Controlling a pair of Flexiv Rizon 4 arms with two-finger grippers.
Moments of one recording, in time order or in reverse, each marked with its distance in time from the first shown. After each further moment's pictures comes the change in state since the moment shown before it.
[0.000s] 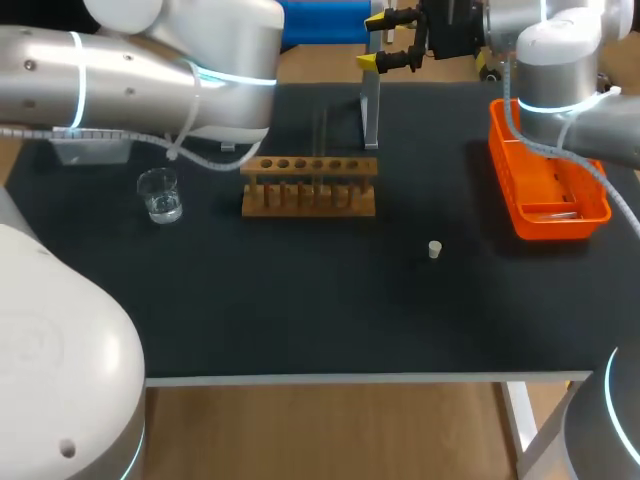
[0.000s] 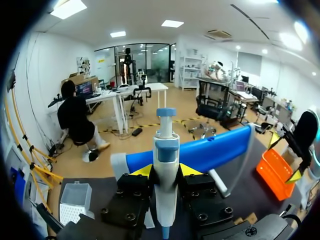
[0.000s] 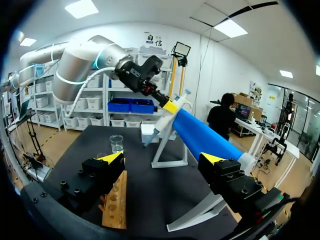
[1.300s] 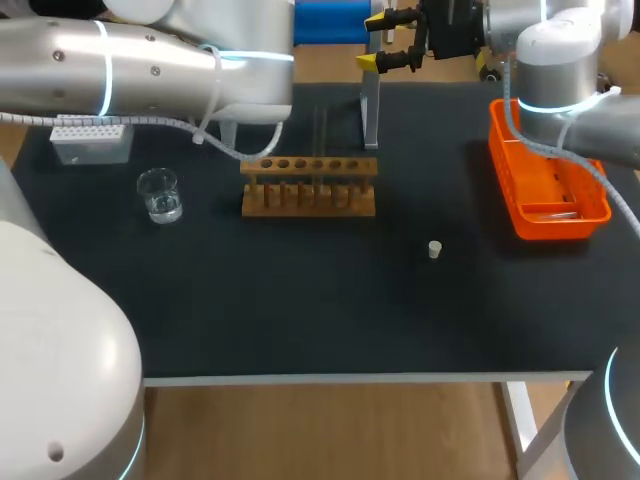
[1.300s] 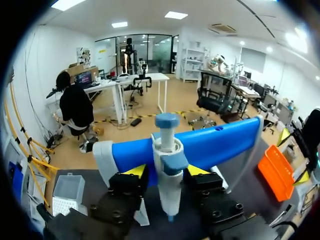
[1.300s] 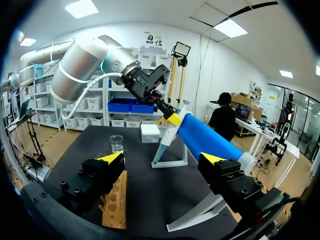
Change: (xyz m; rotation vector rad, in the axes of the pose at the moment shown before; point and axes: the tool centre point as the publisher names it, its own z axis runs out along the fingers) left arm 0.004 0.019 0.027 -0.080 0.008 -0.035; right arm 0.000 0.000 0.000 0.000 0.000 0.000
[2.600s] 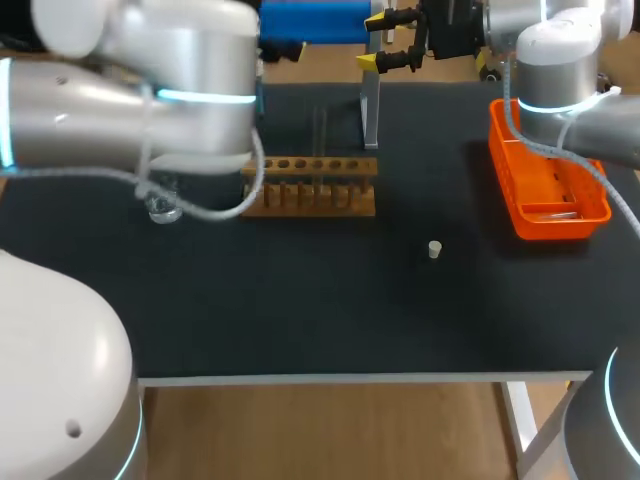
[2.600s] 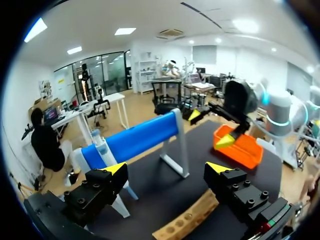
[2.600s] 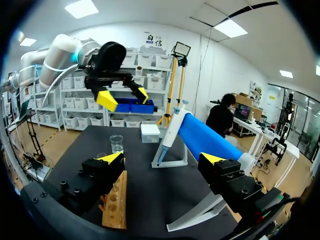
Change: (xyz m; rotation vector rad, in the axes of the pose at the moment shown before) left arm 0.091 0.031 -0.123 0.111 0.307 0.294; right arm 0.000 0.000 0.000 0.000 0.000 0.000
